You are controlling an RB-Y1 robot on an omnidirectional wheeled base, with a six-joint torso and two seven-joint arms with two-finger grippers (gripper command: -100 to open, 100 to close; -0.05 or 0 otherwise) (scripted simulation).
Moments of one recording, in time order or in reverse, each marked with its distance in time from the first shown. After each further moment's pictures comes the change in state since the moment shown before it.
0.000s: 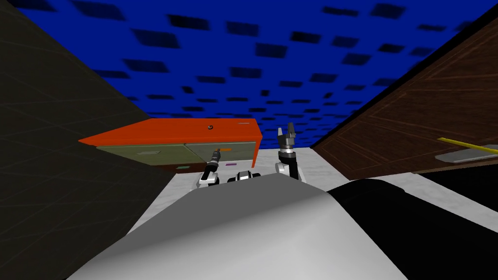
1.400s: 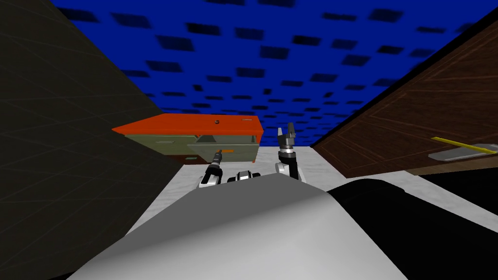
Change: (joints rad) left arm 0.103 -0.007 -0.055 -0.148 -0.016 0.049 -0.018; right arm -0.001 0.000 0.000 0.000 0.000 0.000 0.000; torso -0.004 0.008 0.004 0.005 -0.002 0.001
